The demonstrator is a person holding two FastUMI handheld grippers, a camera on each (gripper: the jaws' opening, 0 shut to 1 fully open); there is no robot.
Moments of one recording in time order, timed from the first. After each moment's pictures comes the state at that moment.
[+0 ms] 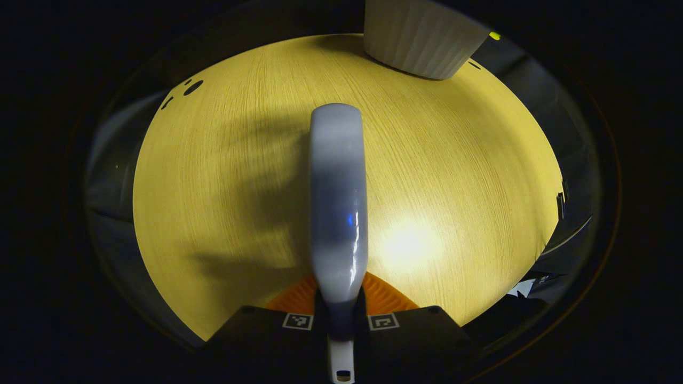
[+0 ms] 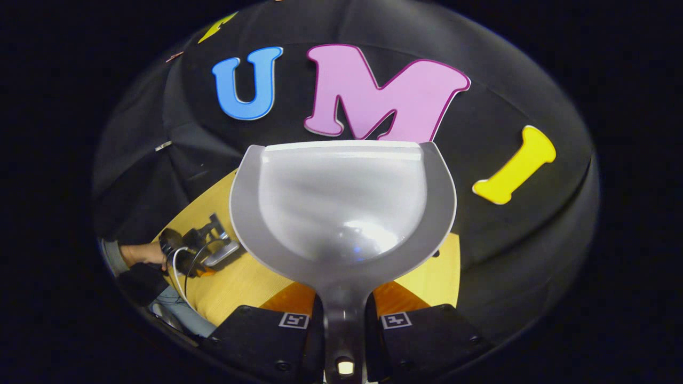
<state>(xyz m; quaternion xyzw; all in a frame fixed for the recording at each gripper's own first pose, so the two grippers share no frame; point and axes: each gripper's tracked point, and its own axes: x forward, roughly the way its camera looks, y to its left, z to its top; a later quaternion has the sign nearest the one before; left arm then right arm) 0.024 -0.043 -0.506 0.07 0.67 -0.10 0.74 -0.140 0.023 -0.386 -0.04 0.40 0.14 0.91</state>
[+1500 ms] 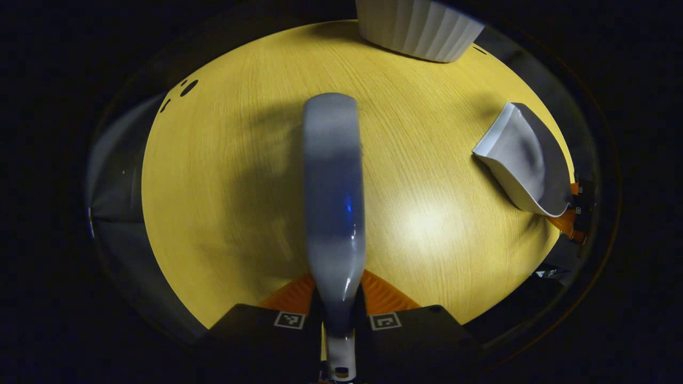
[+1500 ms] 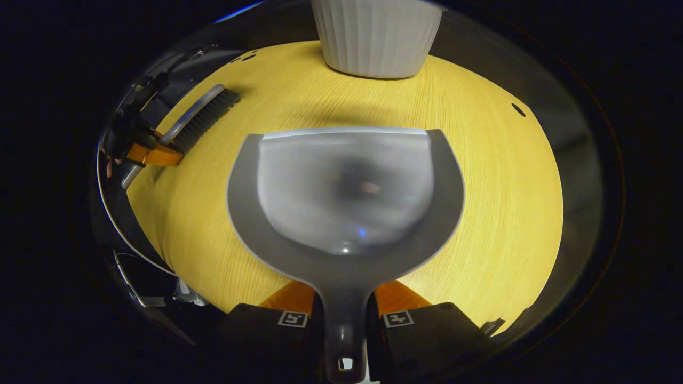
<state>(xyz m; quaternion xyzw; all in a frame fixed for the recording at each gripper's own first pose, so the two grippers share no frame) 0.013 -0.049 -0.506 0.12 0.71 -0.08 0.69 -0.316 0.095 -0.688 0.00 0.64 0.14 0.76</state>
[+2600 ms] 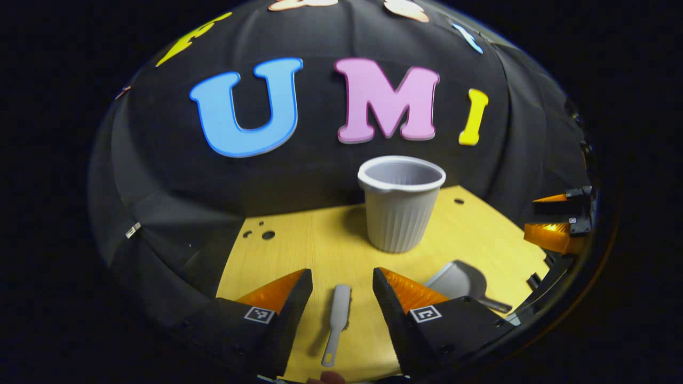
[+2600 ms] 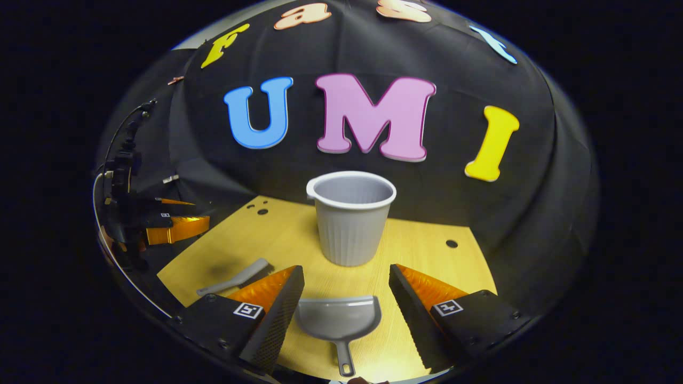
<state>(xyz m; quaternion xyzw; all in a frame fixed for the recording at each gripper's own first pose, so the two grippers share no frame) 0.073 -0.102 -0.177 0.04 0.23 -0.04 0.97 -0.205 0.069 -0.369 0.03 0.24 0.08 0.97</state>
